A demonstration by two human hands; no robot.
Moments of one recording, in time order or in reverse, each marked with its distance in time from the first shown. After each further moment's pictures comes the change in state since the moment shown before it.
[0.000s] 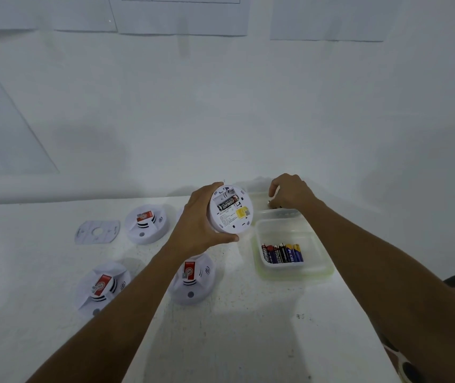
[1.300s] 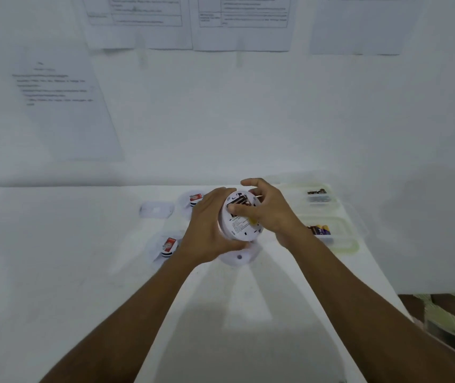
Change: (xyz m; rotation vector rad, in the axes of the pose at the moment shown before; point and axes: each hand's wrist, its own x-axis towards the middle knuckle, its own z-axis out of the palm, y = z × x) left_hand -0.102 0.011 -0.061 0.107 0.090 0.134; right_hand -0.180 -0.149 0.046 0.881 -0.061 -0.175
